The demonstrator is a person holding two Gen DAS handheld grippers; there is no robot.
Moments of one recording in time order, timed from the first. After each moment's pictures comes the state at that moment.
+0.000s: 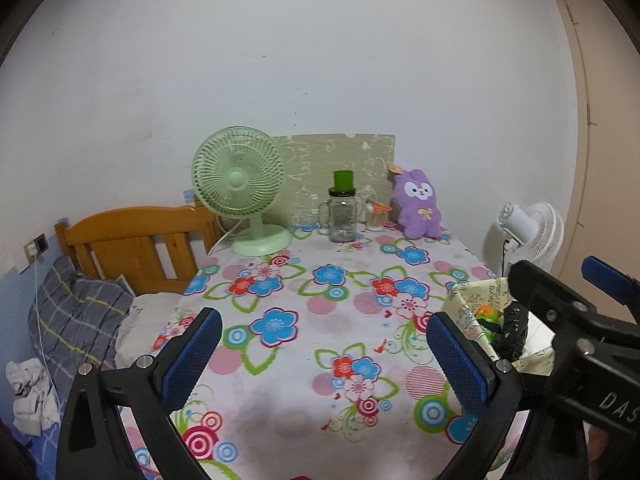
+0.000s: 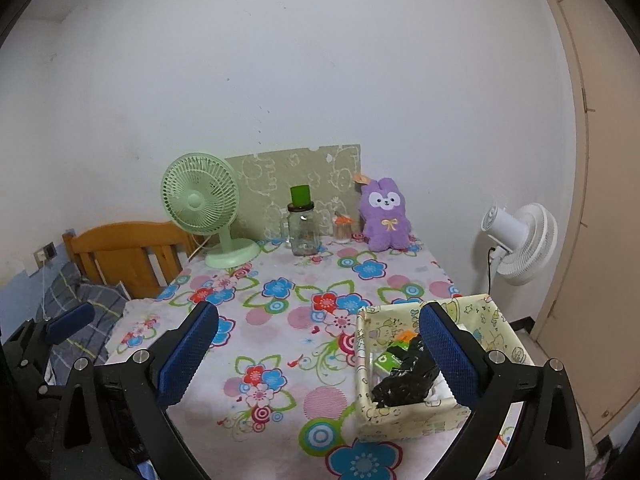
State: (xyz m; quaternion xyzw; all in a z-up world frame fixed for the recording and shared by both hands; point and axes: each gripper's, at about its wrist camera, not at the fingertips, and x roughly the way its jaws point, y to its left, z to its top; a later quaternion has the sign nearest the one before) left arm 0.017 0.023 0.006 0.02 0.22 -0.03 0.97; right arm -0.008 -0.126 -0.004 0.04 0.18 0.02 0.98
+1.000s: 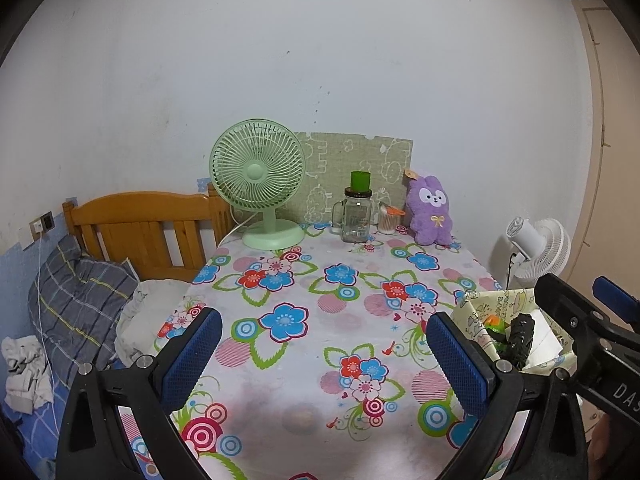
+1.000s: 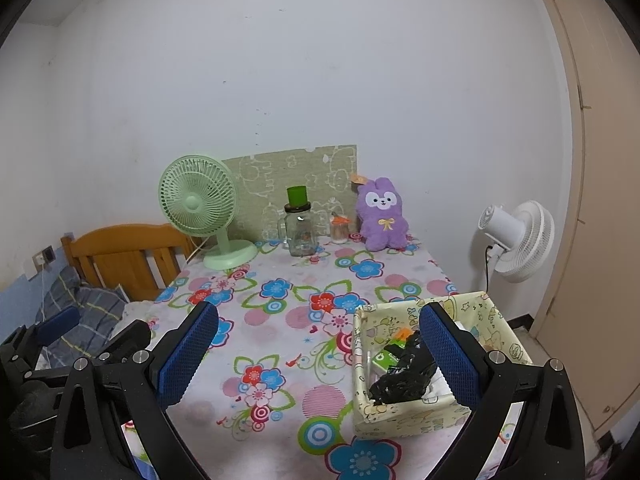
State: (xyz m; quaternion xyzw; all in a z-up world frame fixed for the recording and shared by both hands) left arm 0.018 0.040 0.008 -0.01 0.23 -0.02 0.97; right arm -0.009 -0.132 -0.005 0.05 0.18 0.01 0.98
